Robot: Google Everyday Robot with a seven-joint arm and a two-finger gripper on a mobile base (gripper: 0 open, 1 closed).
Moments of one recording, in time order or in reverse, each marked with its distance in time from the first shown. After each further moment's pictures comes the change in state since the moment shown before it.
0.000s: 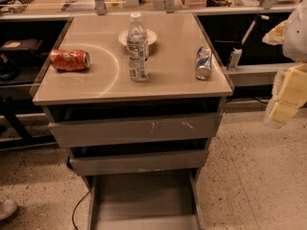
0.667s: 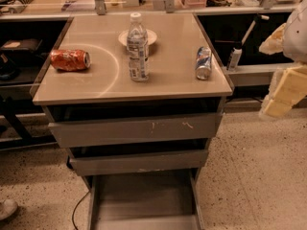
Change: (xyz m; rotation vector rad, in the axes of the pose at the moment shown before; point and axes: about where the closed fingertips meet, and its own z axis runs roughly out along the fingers) arm 0.000 0.000 0.000 0.000 0.000 0.000
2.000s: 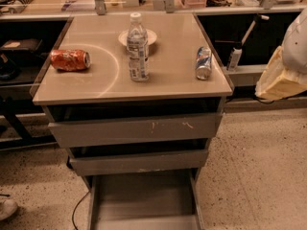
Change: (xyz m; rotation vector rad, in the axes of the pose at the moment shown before) arm 0.005 0.010 0.010 -0.015 0.011 0.010
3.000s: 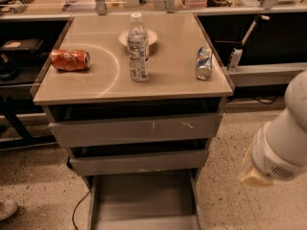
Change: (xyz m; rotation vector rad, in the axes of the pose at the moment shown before) arm 0.052 0.114 0.150 -0.159 0.071 0.078
